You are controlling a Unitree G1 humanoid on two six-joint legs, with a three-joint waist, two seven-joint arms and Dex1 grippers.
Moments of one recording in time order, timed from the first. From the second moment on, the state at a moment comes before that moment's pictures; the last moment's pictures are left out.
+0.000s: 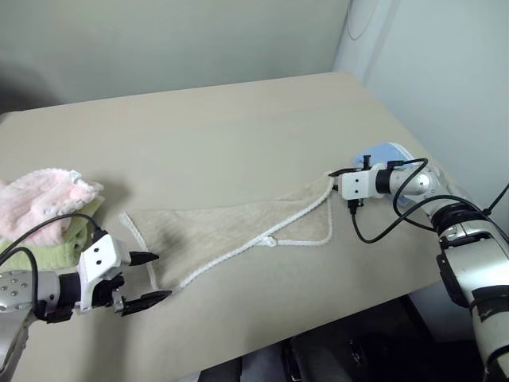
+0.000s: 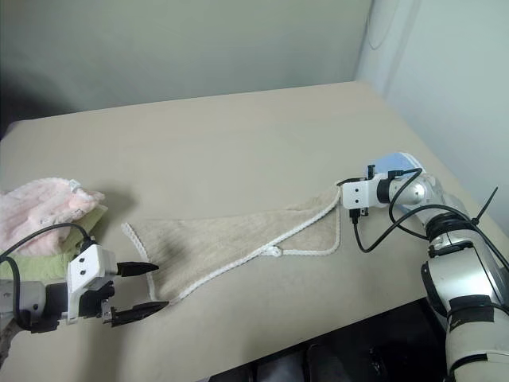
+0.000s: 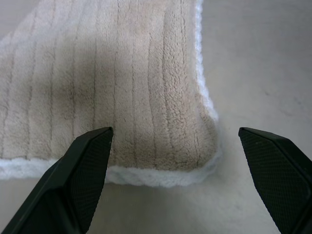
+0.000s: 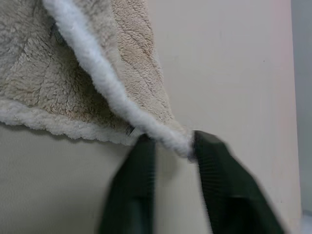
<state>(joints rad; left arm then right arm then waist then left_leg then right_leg) 0.30 0.99 0.41 -0.28 -0.43 0.34 -1.15 -1.09 -0.64 0.36 1.20 -0.47 -0.88 0.73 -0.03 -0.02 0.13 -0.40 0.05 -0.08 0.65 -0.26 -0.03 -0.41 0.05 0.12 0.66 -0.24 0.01</state>
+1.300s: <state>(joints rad) 0.17 1.07 0.21 -0.19 -0.21 0.03 -1.25 -1.04 -0.64 0.35 1.17 -0.45 -0.87 0.68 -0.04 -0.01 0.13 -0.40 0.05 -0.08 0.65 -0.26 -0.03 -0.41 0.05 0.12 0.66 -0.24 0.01</state>
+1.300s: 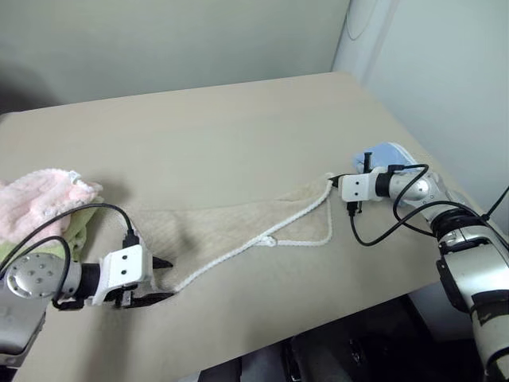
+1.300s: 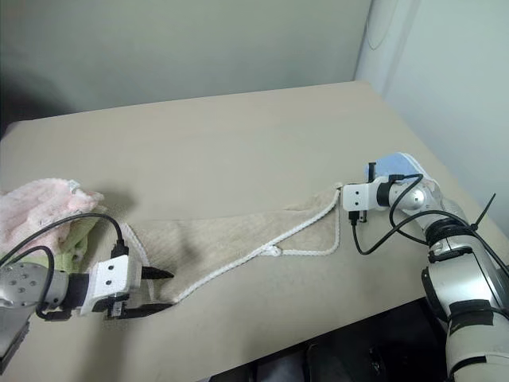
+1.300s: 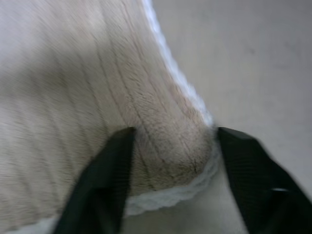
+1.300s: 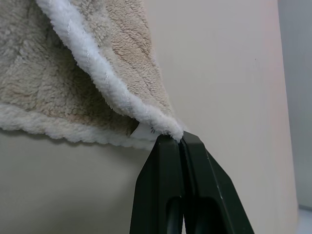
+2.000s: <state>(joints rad) -0.29 0.87 0.53 -0.10 -0.70 0.48 -0.83 -1.08 -0.63 0.18 1.16 -0.24 -0.60 0.79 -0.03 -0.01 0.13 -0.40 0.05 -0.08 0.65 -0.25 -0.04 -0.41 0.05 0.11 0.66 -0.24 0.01</state>
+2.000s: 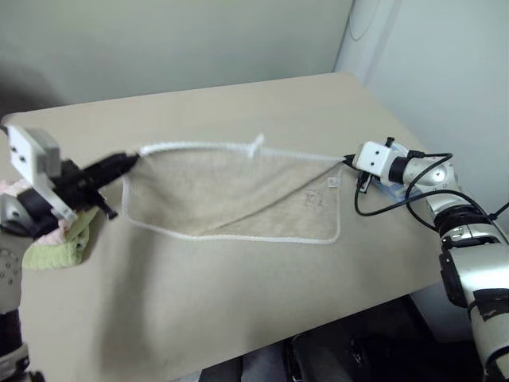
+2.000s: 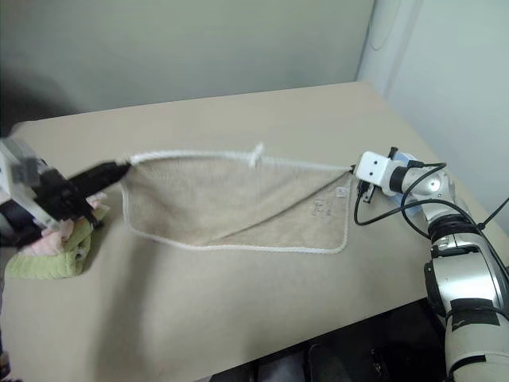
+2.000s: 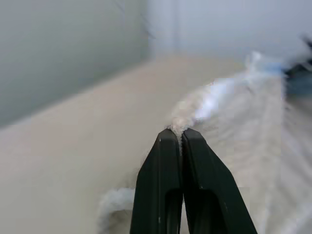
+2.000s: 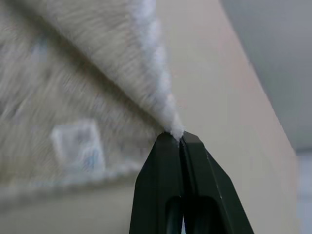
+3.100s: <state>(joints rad) 0.02 0.96 0.64 -0.03 -0.68 0.57 -1.14 -0.81 -0.71 0.09 0.61 0.08 -0.15 1.38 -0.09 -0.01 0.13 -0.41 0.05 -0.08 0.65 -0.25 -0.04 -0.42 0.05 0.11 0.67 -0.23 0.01</state>
